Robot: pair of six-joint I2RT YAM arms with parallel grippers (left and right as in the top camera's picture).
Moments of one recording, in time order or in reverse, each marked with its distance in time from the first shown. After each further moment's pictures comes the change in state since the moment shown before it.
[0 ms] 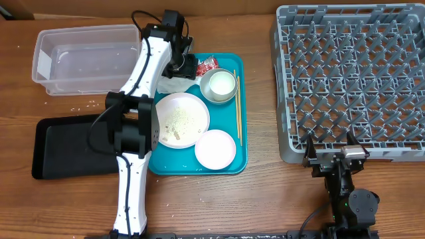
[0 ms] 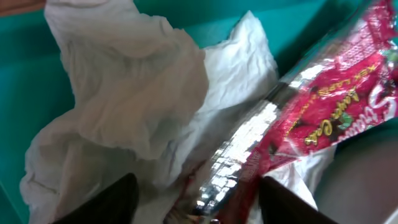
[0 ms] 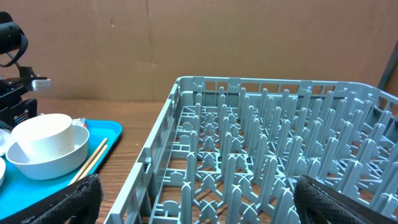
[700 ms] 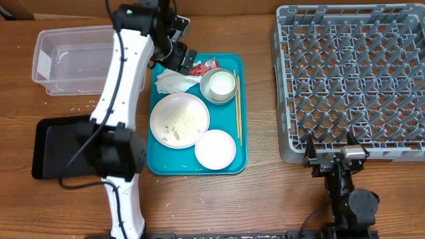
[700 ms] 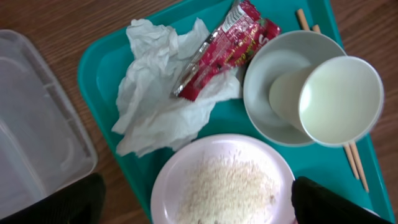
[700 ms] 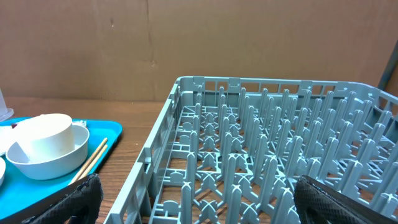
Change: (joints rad) left arm 0.000 -0.319 -0.002 -0.222 -0.012 0.209; right arm 0.000 0.000 0.000 0.000 0.000 0.000
